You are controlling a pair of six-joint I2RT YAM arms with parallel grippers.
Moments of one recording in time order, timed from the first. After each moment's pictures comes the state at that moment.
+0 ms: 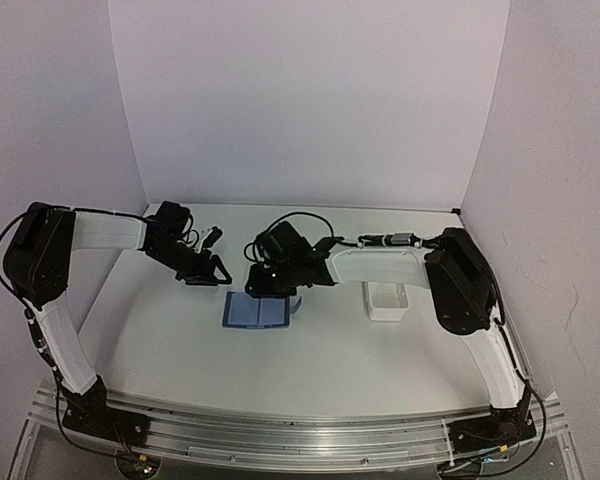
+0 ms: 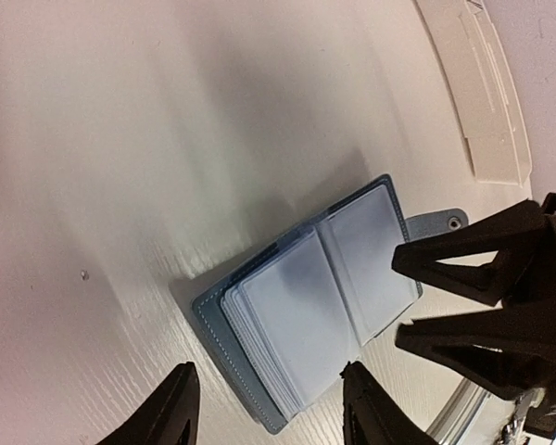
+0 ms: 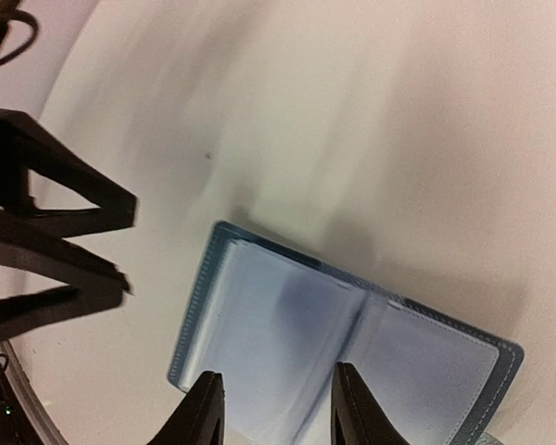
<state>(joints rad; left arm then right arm) -0.34 1.80 1.13 -0.41 0.58 -0.15 0.96 2.34 1.85 -0.33 -0.03 0.68</state>
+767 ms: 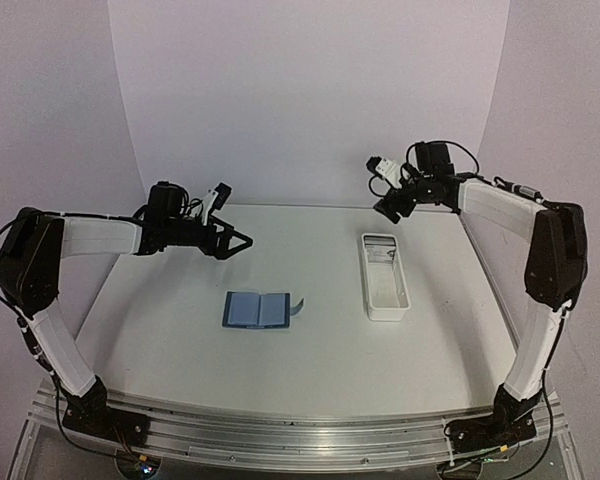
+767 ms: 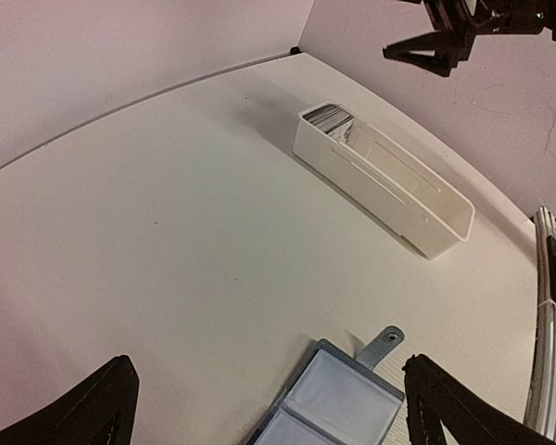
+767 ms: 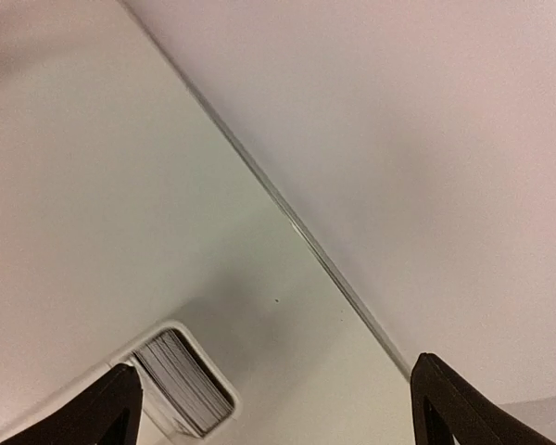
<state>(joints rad) -0.38 1.71 1.08 0.14 0.67 0.03 0.34 1.90 1.64 -0.29 -0.10 -0.64</state>
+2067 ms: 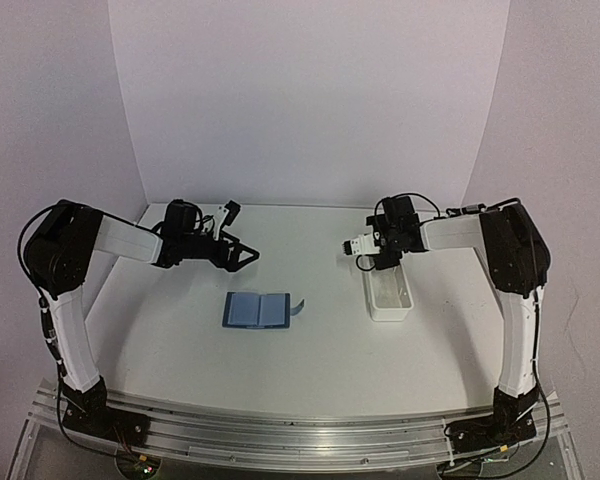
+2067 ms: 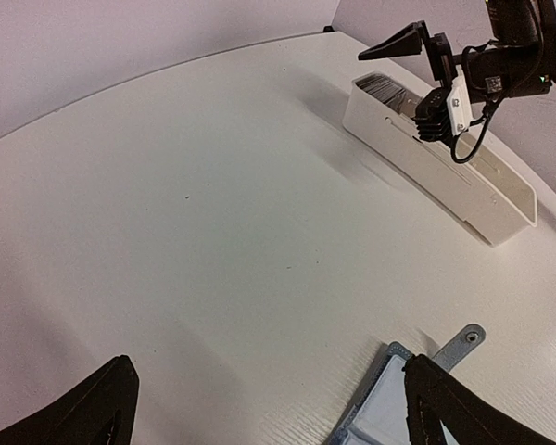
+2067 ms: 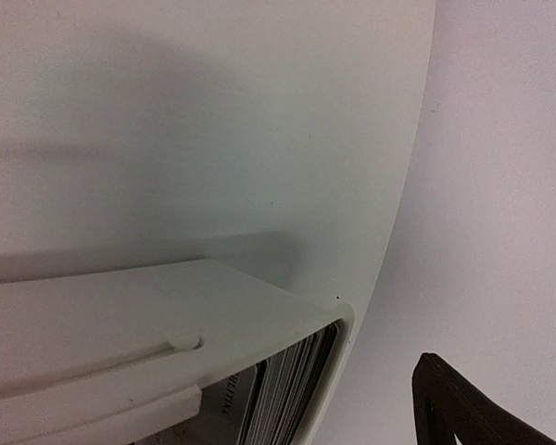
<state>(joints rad) -0.39 1.93 1.09 0.33 0.59 0.05 0.39 2.15 1.45 -0.03 0.09 -1.51</state>
